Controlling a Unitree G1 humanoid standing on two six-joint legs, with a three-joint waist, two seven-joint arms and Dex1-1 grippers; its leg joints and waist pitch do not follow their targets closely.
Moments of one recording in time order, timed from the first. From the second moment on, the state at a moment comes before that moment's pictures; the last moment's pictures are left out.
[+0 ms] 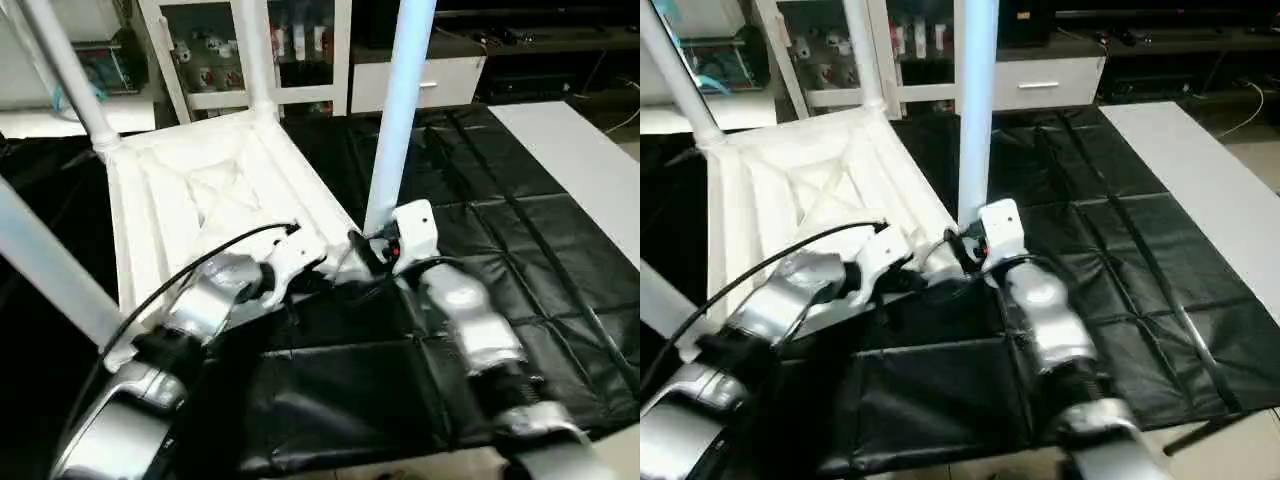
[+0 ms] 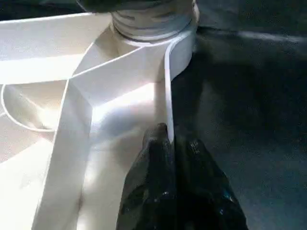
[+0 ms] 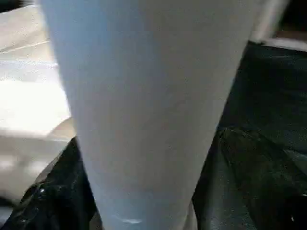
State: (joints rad) left arm -0.62 0.29 -0.31 0.57 0.09 0.19 -0.96; right arm -0.50 -0.19 0.14 0.50 0.12 0.12 0.45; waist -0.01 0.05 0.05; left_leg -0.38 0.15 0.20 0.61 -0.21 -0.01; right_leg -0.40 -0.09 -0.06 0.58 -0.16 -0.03
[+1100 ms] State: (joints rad) left arm -0.51 0.39 -0.37 0.38 0.01 0.25 -1.25; right arm -0.39 -0.54 0.26 0.29 0.26 0.22 1.21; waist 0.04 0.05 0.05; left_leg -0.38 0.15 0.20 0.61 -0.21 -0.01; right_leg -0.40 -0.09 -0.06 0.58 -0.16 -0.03
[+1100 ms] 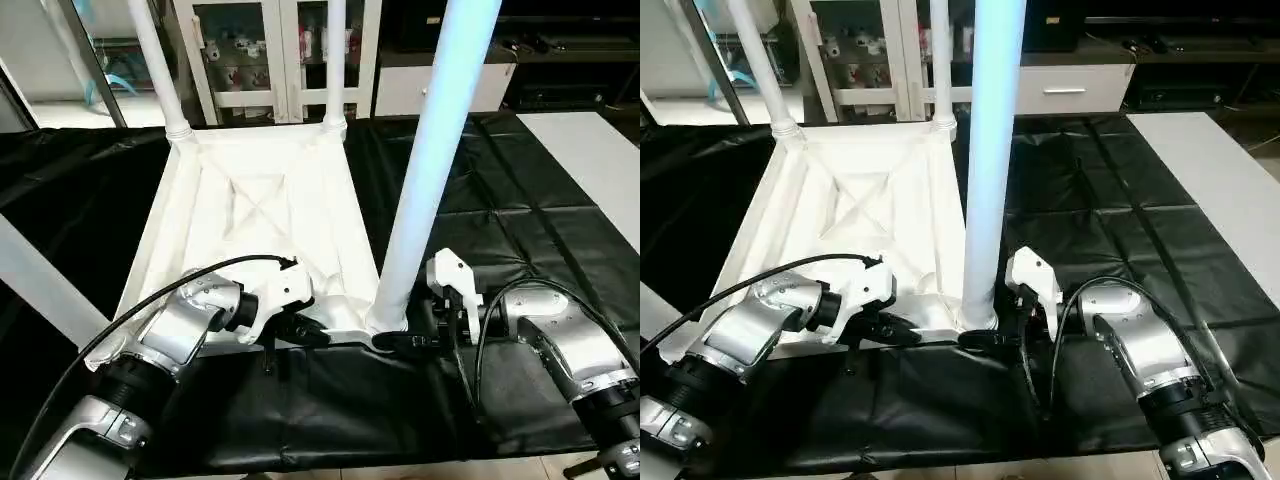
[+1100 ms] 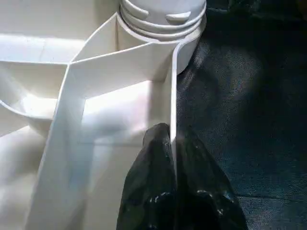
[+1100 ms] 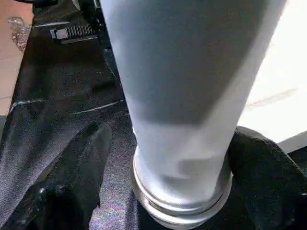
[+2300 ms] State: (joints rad) left arm -0.60 0.31 -0.34 0.59 0.04 0.23 -1.10; right arm -0.40 -0.32 0.13 0.45 0.23 0.17 0.88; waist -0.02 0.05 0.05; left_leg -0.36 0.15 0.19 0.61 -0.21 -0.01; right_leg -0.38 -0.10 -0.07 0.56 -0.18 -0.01
